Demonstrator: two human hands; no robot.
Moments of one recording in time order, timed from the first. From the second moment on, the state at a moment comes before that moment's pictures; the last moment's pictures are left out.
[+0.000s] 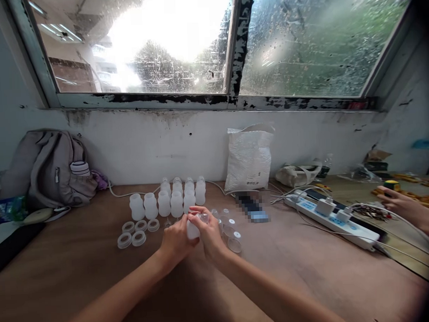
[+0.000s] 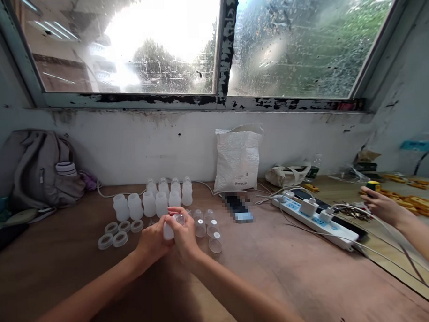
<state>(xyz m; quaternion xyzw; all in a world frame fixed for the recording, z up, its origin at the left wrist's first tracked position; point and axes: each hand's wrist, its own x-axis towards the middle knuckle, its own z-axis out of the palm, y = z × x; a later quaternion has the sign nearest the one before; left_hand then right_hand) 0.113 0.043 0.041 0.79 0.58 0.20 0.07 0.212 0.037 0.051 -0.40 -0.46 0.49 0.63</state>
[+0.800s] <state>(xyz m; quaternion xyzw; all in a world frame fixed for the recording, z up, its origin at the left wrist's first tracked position) 0.056 0.015 0.013 0.76 0.47 0.35 0.27 0.313 0.006 0.050 -0.41 -0.68 0.44 0.41</state>
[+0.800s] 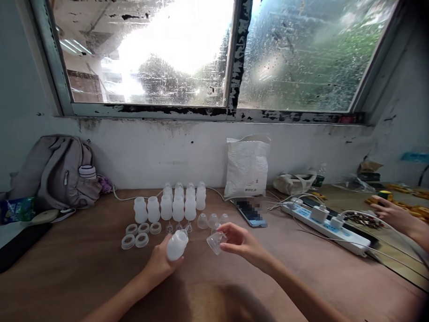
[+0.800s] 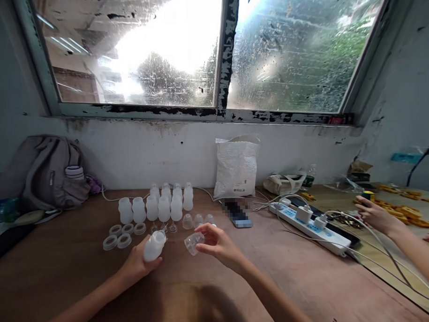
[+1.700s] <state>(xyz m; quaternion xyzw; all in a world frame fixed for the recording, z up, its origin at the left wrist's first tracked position) 0.076 0.029 0.025 0.83 0.48 0.17 0.23 0.292 0.013 0.036 -0.36 -0.66 0.50 0.44</state>
